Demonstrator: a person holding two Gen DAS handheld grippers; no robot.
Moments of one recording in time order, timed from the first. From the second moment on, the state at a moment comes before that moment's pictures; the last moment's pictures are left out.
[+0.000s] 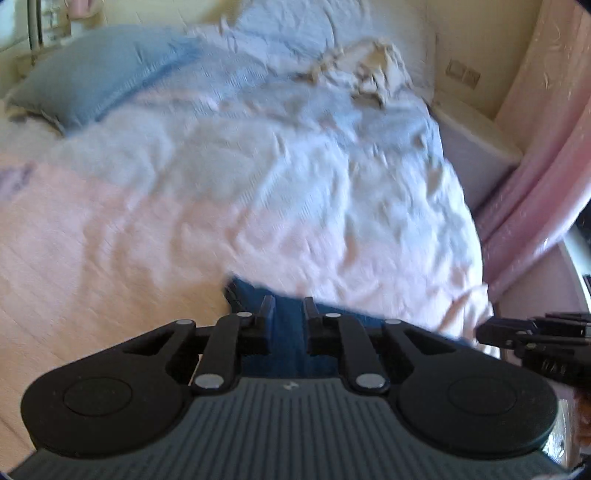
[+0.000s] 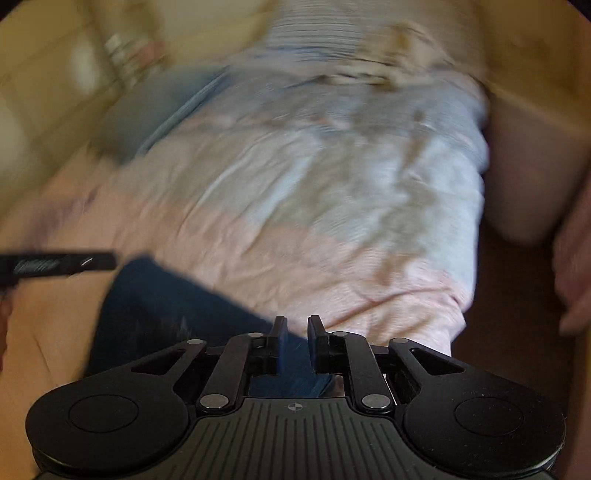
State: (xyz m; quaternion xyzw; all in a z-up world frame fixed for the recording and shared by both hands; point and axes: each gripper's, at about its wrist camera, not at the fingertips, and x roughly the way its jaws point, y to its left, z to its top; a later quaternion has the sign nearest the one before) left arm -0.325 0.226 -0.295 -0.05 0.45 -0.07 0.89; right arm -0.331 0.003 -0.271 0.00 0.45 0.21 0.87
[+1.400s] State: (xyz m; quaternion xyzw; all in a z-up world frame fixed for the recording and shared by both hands) left arm -0.514 0.237 -0.271 -0.11 0.58 0.11 0.80; right arm -0.445 0.040 -0.273 -0.07 0.60 0.29 0.74
